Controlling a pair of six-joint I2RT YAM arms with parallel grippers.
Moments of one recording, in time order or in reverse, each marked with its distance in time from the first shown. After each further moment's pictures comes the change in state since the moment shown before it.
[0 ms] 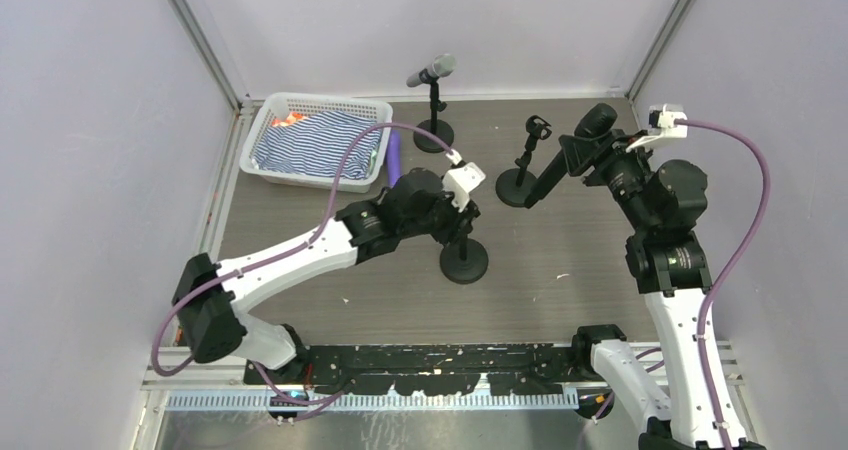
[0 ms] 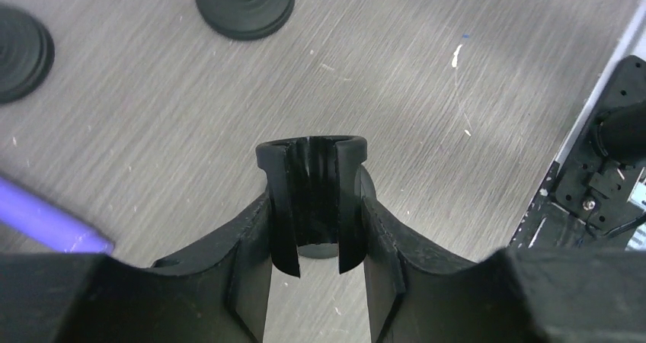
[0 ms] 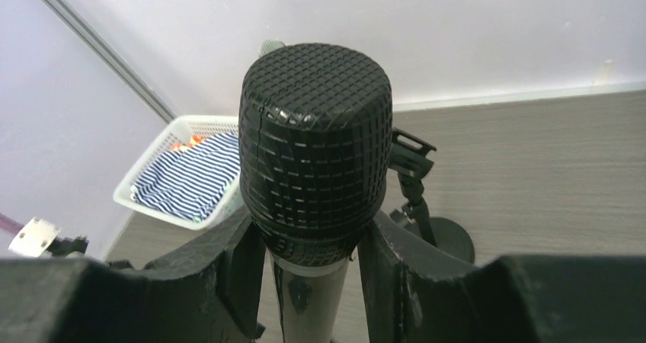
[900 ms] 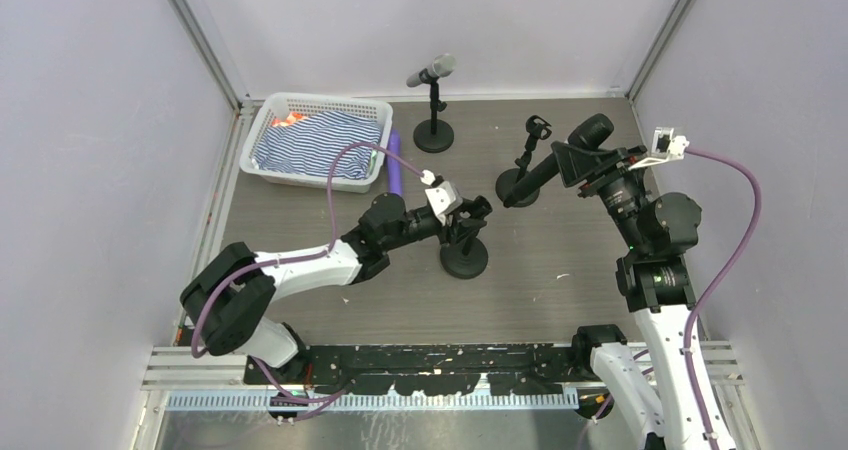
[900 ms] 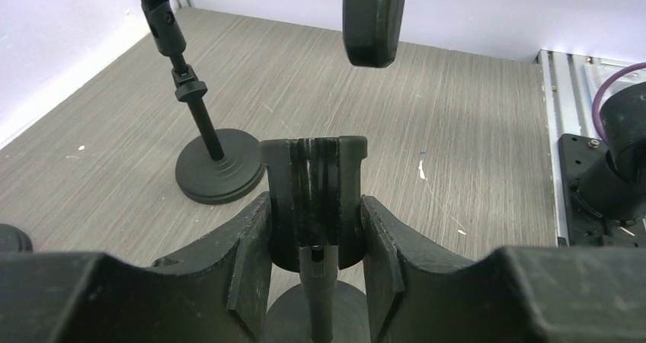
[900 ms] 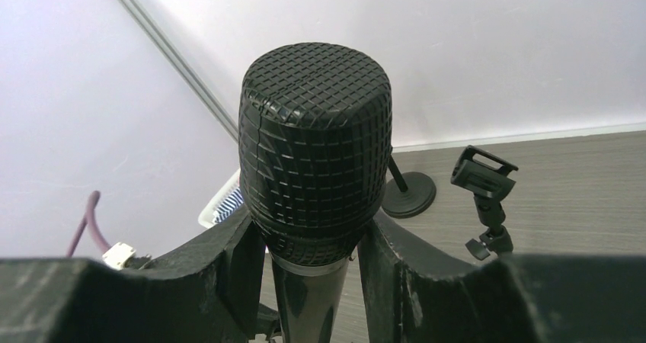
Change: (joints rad) left arm 0.099 0.023 -0.493 1.083 0.330 0.096; right arm 0.000 -0.115 -0.230 0.323 -0.086 0.214
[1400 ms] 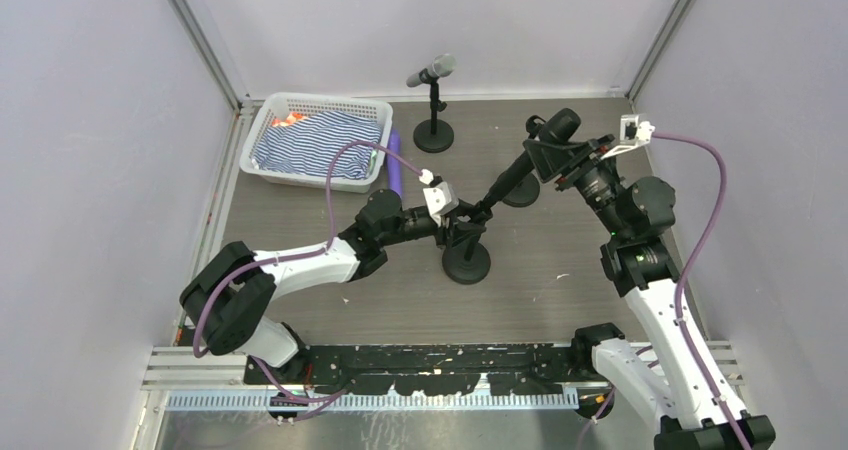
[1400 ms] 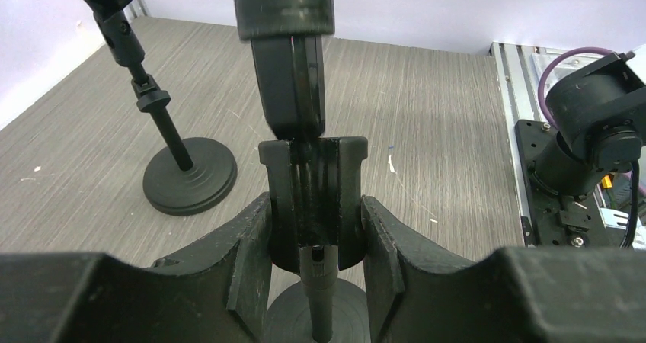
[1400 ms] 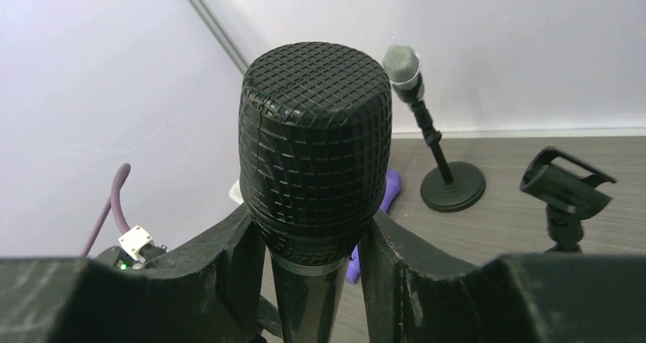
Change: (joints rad) left arm 0.044 0.006 0.000 0.014 0.164 -0.027; right arm 0.106 0.102 -0.020 0.147 -0.035 0.017
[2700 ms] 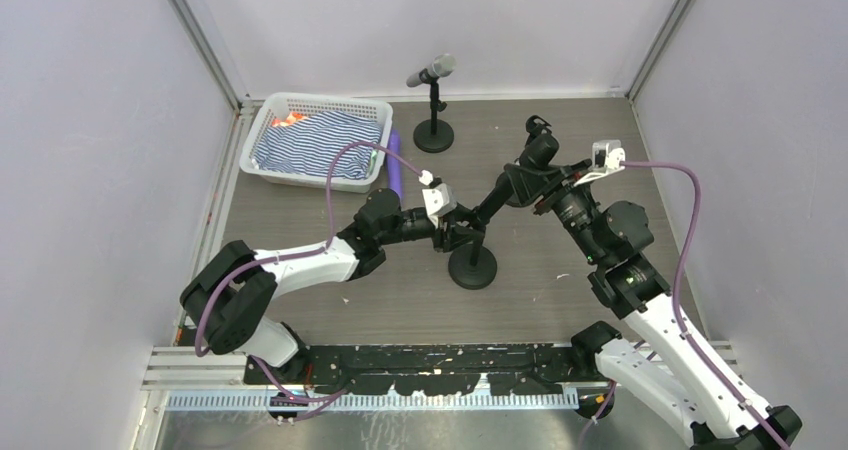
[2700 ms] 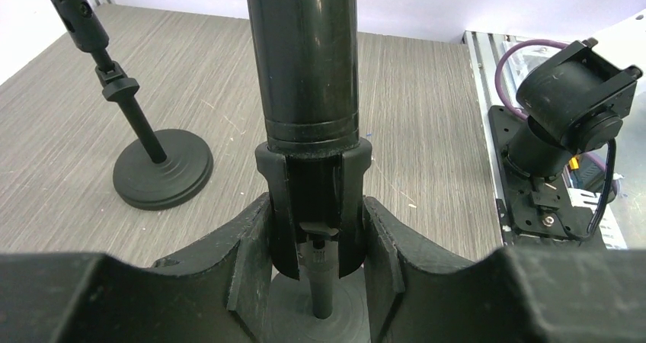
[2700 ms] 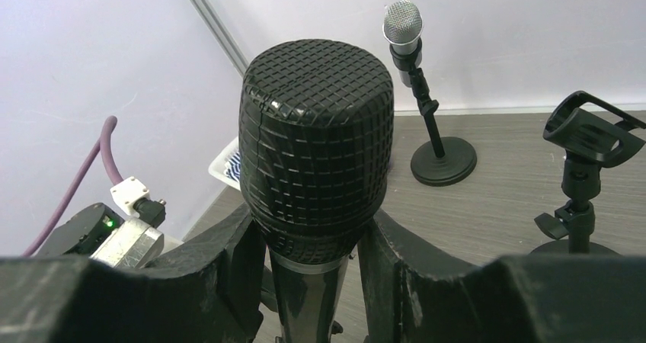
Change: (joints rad) left arm 0.017 0.005 -0.009 -0.009 0.079 -0.023; right arm 0.327 -0.058 -0.103 -0.056 0.320 -0.147
